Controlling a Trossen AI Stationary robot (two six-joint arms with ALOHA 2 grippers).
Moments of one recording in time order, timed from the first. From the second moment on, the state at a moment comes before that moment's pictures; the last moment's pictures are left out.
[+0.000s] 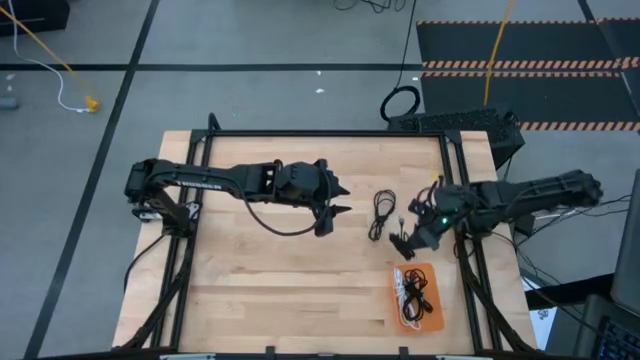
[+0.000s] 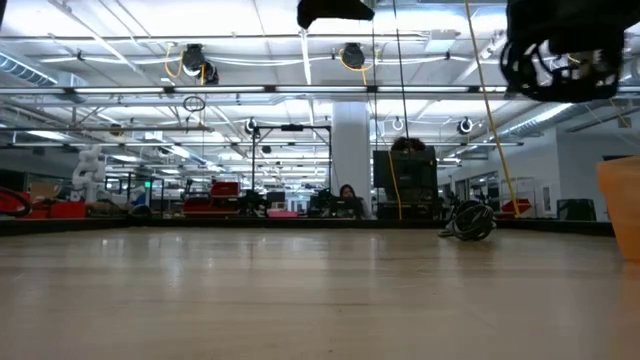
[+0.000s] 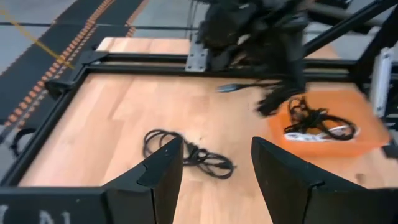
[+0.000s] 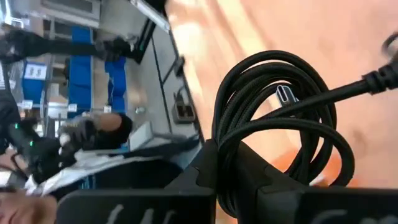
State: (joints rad) left arm -0.03 1.67 1.54 -0.36 -0.09 -0.02; right arm 0.13 0.71 0.57 -0.42 -0.42 1.08
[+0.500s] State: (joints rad) left arm -0.02 1.72 1.54 -0.40 -0.16 -0.03; right arm 0.50 0.86 0.57 -0.37 -0.39 1.38
